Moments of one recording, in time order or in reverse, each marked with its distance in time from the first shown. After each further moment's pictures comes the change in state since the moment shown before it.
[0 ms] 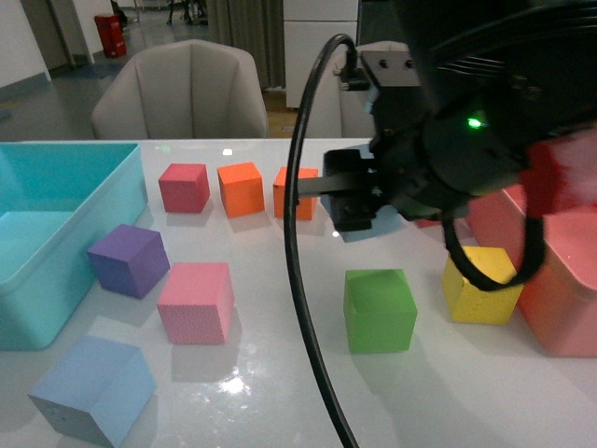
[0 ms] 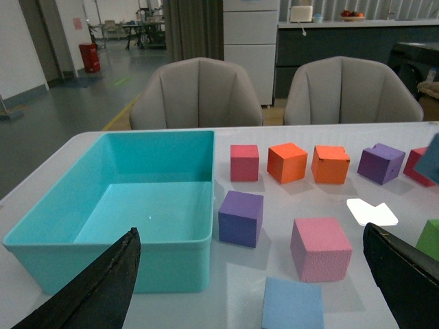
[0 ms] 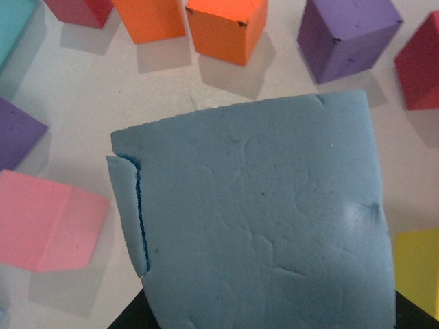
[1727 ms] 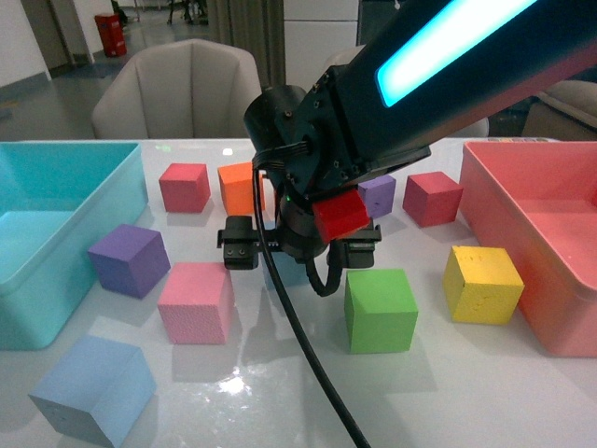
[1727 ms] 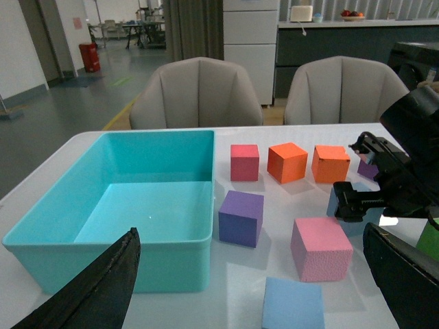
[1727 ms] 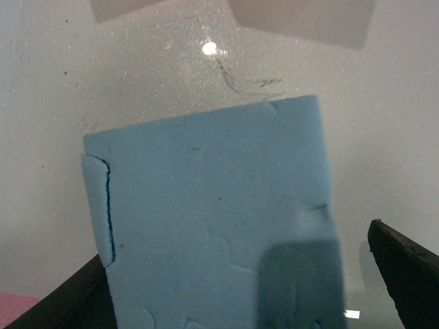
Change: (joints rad) left arm 0.000 0.000 0.000 0.000 0.000 0.000; right arm 0.057 0.587 0.682 -0.336 0.024 0.214
